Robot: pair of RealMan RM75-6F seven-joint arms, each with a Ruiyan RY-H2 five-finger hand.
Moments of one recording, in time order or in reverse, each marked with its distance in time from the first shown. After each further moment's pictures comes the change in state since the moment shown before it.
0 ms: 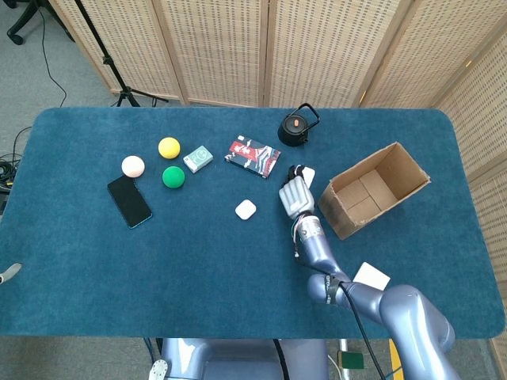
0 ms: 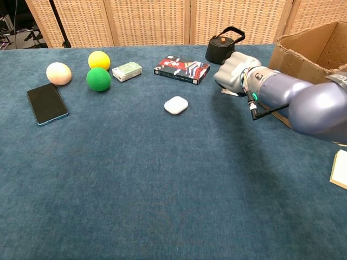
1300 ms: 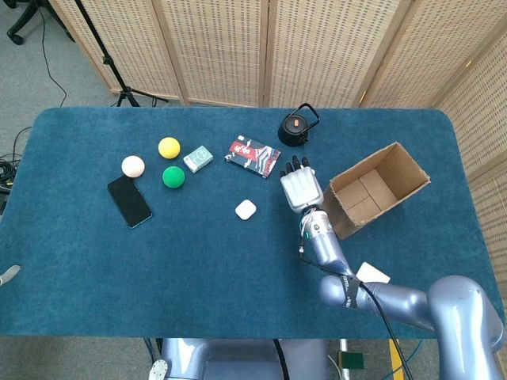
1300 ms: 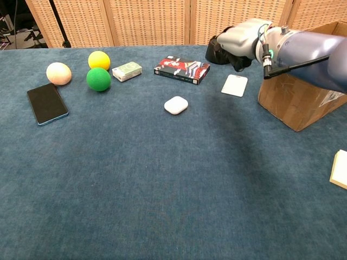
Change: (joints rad) left arm 0.011 -0.006 0.003 0.003 0.010 0.026 0.011; right arm -0.031 0.243 0.109 -0.417 0.056 0.128 0.192
